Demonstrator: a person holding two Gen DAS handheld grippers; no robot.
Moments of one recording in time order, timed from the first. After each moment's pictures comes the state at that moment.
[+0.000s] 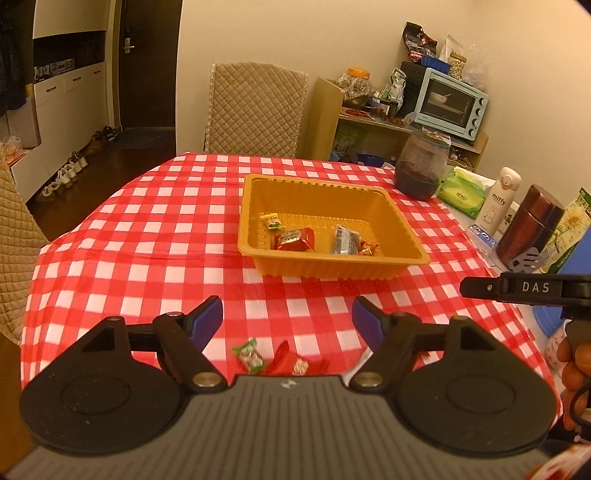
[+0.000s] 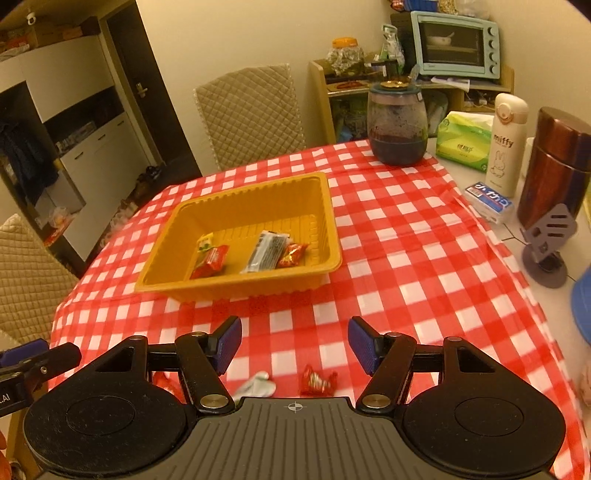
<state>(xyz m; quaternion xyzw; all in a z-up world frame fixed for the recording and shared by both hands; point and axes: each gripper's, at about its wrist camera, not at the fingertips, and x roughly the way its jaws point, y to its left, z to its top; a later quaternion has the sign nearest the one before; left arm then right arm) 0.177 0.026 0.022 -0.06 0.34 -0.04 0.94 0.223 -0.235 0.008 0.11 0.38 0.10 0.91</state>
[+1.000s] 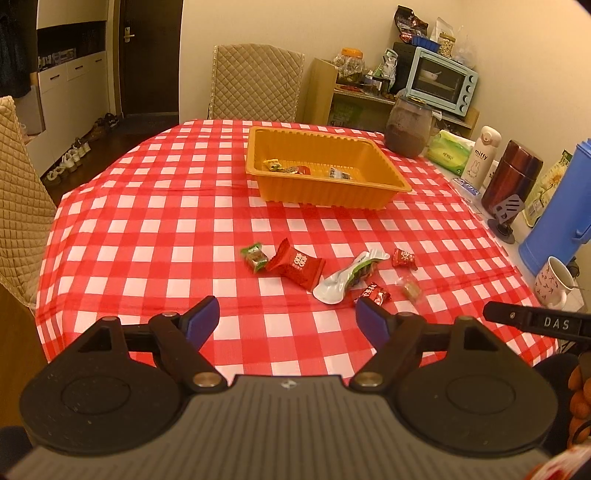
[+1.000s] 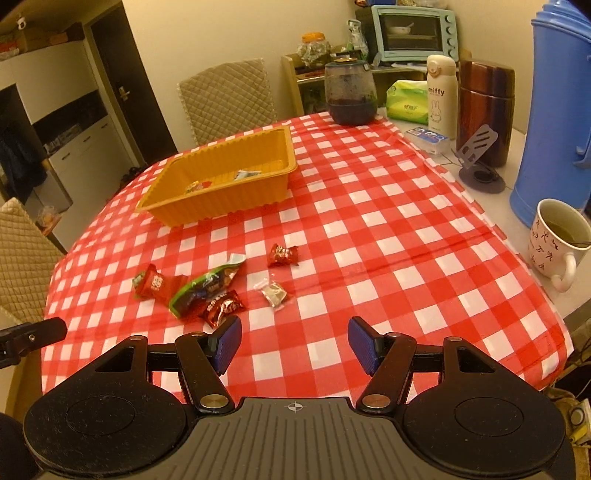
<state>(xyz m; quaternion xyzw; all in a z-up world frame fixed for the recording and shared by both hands) 0.076 0.025 -0.011 -0.05 0.36 -0.04 0.93 0.080 -0.254 -0.032 0.11 0.38 0.06 0.91</state>
